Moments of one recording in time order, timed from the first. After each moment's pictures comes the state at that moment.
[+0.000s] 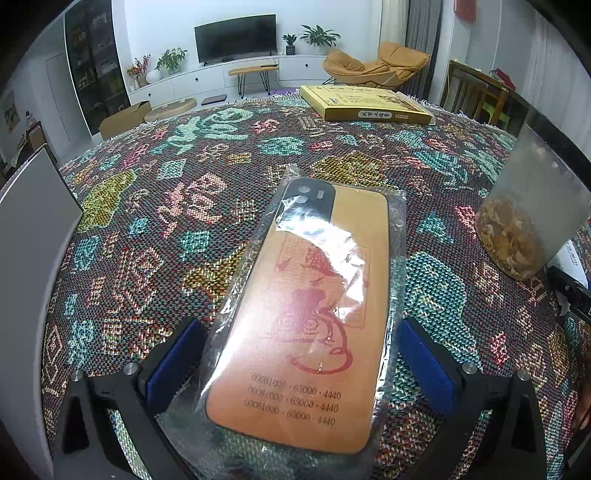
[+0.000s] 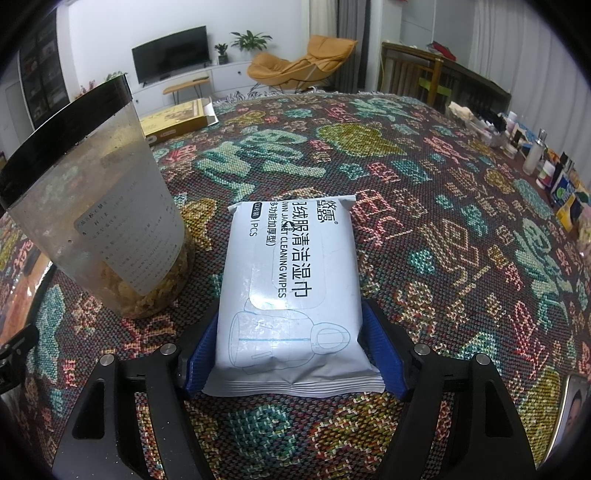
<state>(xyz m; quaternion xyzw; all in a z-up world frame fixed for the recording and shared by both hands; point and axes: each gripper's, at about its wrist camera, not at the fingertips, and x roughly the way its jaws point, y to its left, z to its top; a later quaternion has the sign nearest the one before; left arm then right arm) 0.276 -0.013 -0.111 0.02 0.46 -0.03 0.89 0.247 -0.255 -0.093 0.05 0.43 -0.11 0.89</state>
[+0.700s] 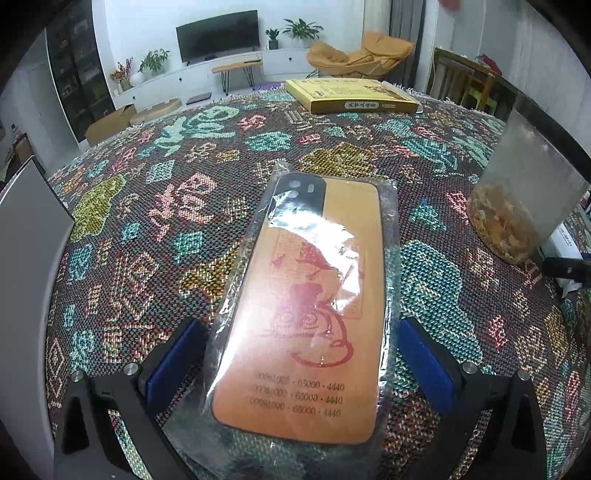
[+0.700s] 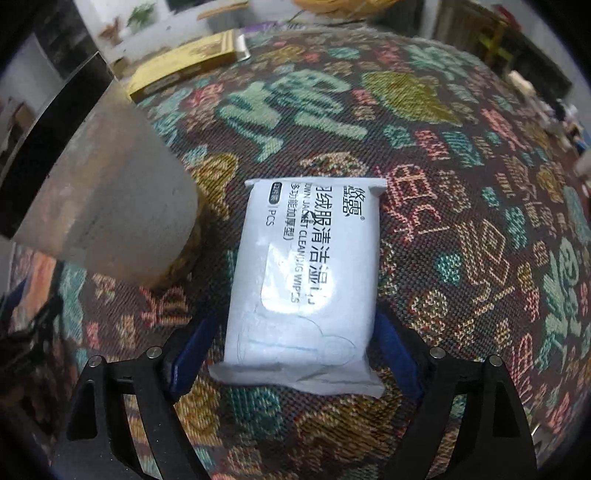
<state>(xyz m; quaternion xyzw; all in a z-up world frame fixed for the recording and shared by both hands) 0.280 -0.013 -0.108 0.04 0.48 -0.06 0.87 0.282 -0.254 -0.087 0.03 0.57 -0.03 0.82</state>
